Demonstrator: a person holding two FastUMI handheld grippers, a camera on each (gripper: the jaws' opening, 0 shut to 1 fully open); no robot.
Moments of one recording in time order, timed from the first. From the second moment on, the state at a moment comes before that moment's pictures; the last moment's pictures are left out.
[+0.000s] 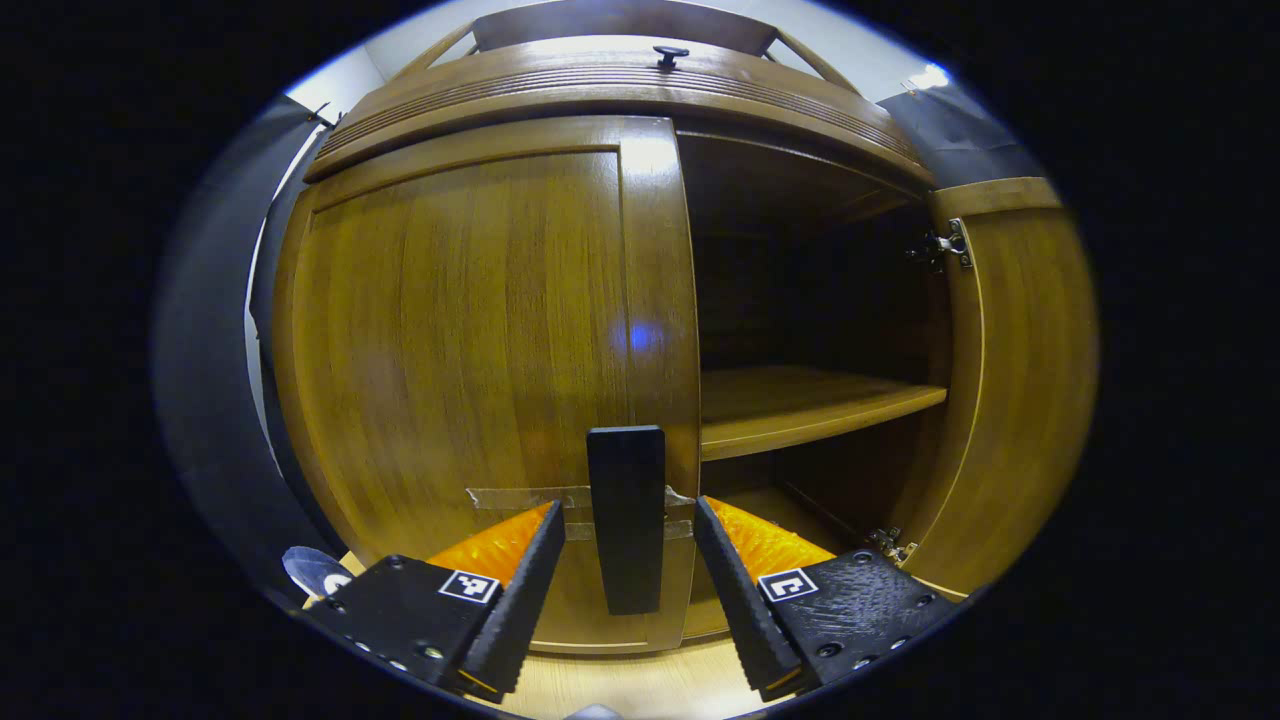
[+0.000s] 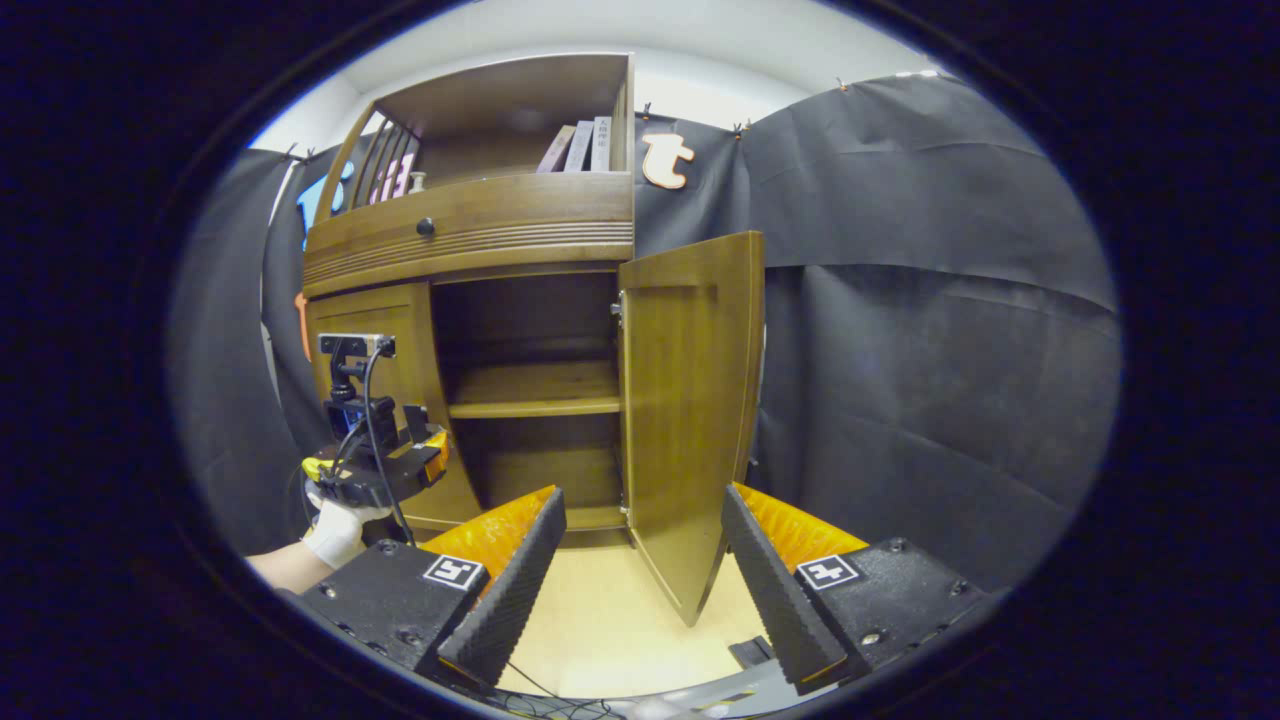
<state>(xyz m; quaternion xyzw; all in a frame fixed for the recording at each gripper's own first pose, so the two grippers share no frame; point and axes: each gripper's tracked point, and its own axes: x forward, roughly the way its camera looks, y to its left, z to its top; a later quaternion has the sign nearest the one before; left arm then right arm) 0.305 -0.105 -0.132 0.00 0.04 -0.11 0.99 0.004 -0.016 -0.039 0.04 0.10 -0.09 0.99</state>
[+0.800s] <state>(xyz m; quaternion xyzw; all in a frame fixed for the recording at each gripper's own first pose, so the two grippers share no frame) 0.303 -0.101 -0.144 -0.02 0.05 -0.10 0.99 -0.003 -0.022 -0.040 0.03 0.10 -0.07 0.99</state>
